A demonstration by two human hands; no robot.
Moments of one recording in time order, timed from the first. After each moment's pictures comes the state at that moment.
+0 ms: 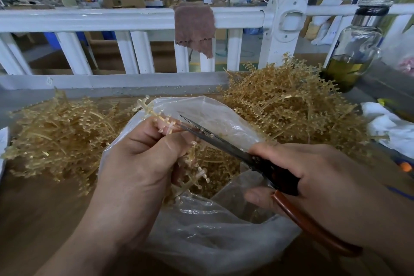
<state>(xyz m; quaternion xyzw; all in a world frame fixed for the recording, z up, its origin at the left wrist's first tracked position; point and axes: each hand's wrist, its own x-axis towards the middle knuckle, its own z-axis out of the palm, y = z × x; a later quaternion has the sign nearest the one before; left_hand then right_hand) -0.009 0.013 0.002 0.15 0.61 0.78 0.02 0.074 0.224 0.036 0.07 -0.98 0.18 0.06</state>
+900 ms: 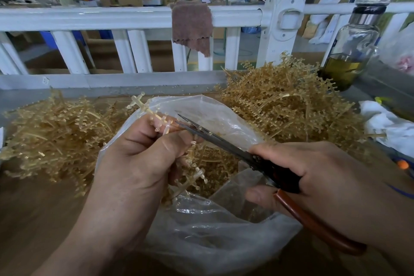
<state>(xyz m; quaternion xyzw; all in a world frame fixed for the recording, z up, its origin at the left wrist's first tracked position) -0.007 0.014 0.003 0.18 0.61 0.77 0.01 0.072 0.230 0.031 0.12 -0.97 0.19 0.09</state>
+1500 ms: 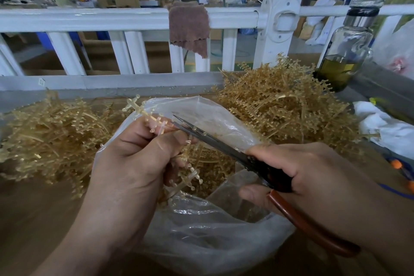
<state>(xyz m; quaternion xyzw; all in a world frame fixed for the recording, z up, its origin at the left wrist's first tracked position) -0.007 0.017 0.004 0.15 0.60 0.79 0.01 0.073 0.228 0.028 0.12 -0.97 0.20 0.11</state>
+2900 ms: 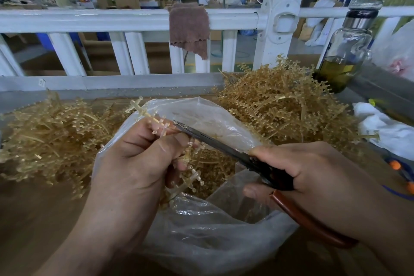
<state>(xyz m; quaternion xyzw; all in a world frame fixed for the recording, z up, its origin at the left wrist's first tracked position) -0.008 0.014 0.003 0.17 0.60 0.78 0.03 0.066 0.235 0.023 0.15 -0.96 0.19 0.14</state>
